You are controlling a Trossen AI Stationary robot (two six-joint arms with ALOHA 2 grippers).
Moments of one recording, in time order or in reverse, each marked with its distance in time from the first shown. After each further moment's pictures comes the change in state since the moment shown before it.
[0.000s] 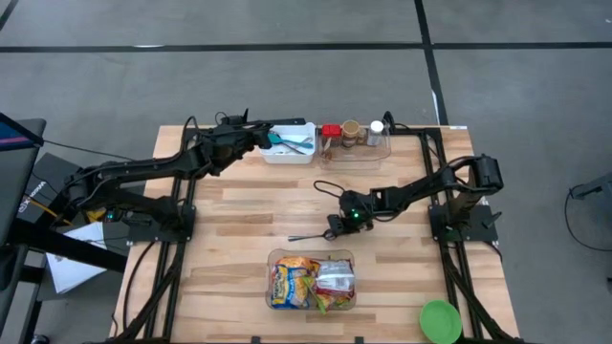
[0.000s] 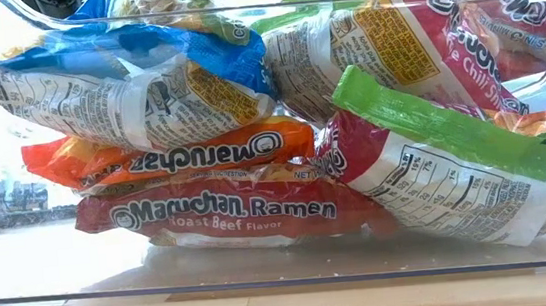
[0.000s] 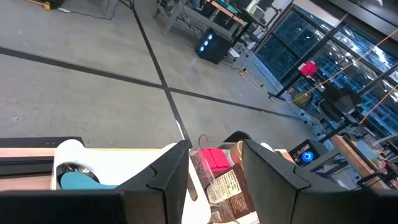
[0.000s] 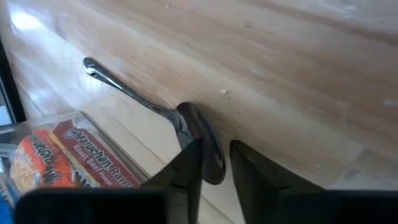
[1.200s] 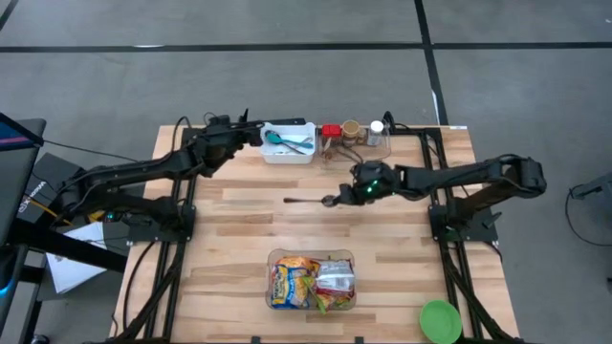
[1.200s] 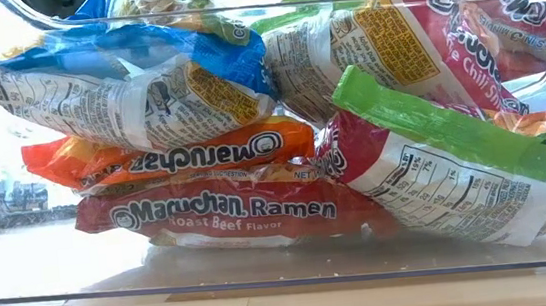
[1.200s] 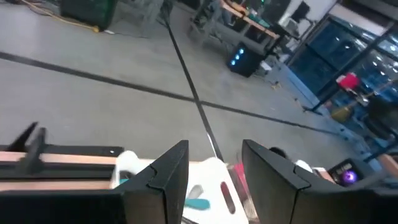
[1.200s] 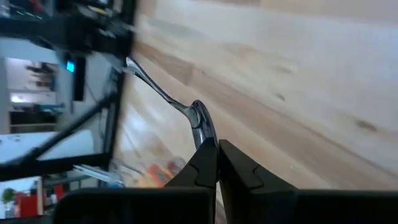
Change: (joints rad) left arm 0.003 -0.089 -0.001 -0.153 -0.140 0.000; right arm -0.125 -0.371 -0.003 -0.062 0.086 -0.137
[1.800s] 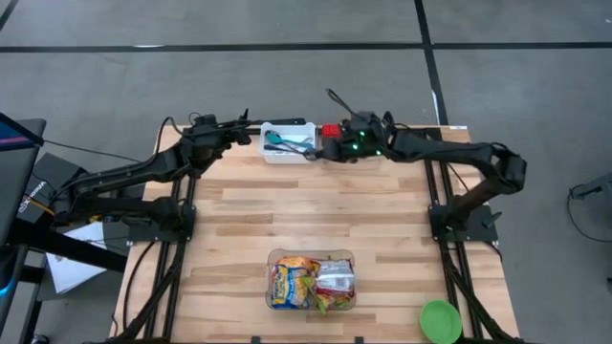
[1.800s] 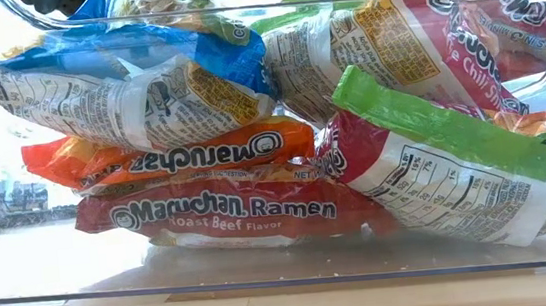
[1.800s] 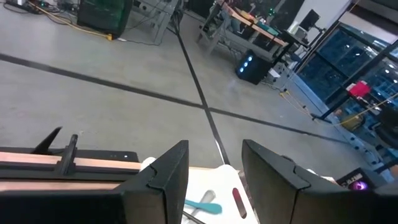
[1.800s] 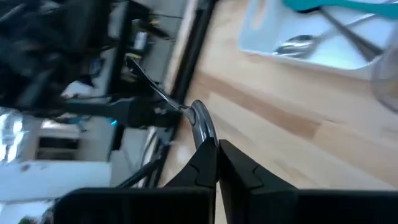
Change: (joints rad) left arm 0.007 -0.135 0.000 -0.135 -0.049 -0.003; right arm -0.248 0.157 0.411 -0.120 -0.095 -0.139
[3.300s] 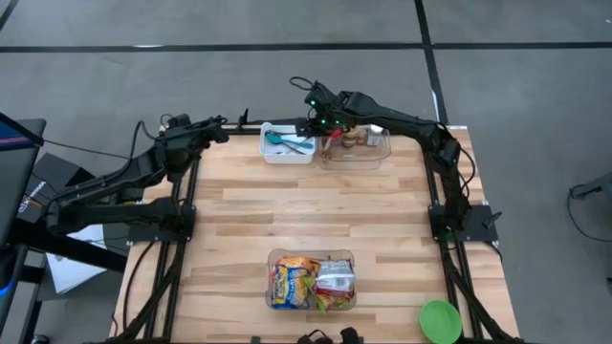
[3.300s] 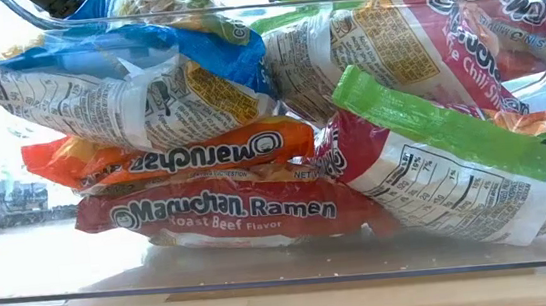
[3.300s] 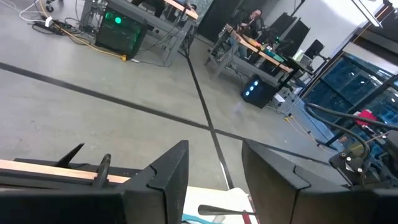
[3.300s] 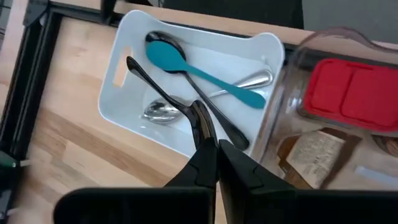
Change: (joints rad) left arm 0.004 -0.222 0.000 -0.160 -0.089 0.003; right arm -0.100 0.559 0.863 -0.820 0.274 -0.258
